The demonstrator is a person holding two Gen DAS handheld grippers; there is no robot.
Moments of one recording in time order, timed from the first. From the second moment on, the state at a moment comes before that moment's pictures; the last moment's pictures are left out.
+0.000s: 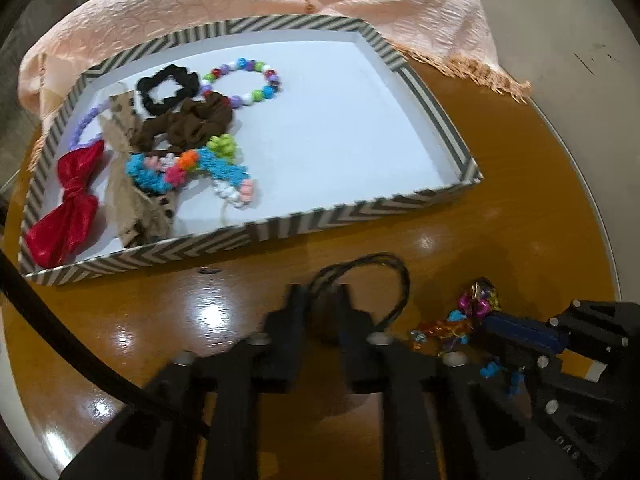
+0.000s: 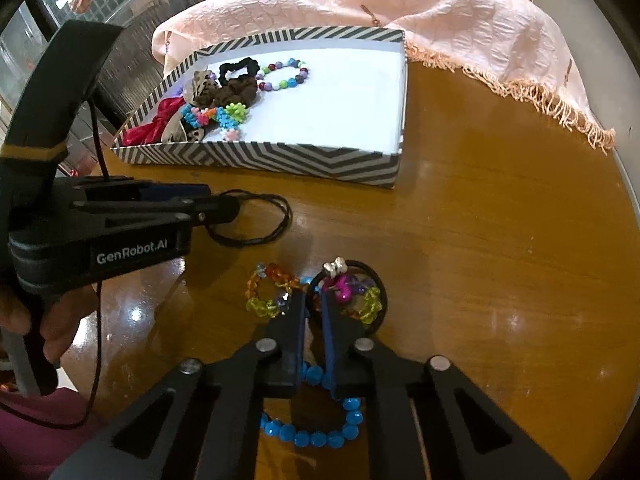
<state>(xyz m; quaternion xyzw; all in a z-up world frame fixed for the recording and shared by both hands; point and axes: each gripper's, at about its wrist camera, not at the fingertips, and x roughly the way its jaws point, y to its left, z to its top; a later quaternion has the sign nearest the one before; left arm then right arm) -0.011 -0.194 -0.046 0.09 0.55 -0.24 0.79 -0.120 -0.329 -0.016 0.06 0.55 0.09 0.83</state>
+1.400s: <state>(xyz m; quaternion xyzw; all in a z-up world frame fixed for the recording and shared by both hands) -0.010 -0.168 -0.022 0.05 0.54 -0.27 0.79 -0.129 -0.334 -0.007 0.07 0.55 0.08 0.83</state>
